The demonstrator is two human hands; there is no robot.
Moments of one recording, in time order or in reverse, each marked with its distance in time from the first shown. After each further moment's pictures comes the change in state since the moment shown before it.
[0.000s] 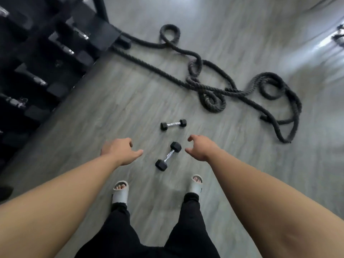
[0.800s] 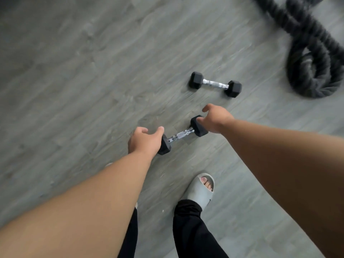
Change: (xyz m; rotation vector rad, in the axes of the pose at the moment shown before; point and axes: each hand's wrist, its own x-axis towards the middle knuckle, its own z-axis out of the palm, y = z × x) left_hand 0.285 0.089 0.402 -1.045 0.129 -0.913; right_hand 0.465 0.104 0.244 -0.087 -0.202 -0.129
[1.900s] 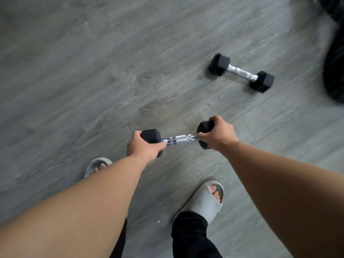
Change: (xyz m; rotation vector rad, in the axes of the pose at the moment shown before) left_hand 0.128 -0.112 0.067 -0.054 -0.077 0.020; right_hand 0.060 0.021 0.135 0.169 0.128 0.118
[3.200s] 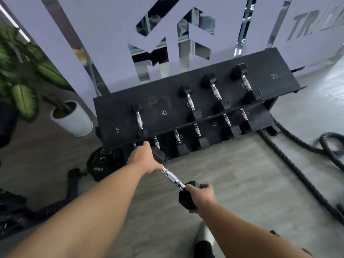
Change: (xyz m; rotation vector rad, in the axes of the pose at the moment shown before) left_hand -0.332 0.321 -0.855 0.484 0.483 0.448; right_hand -0.555 -0.630 -0.230 0.680 -0.200 -0.089
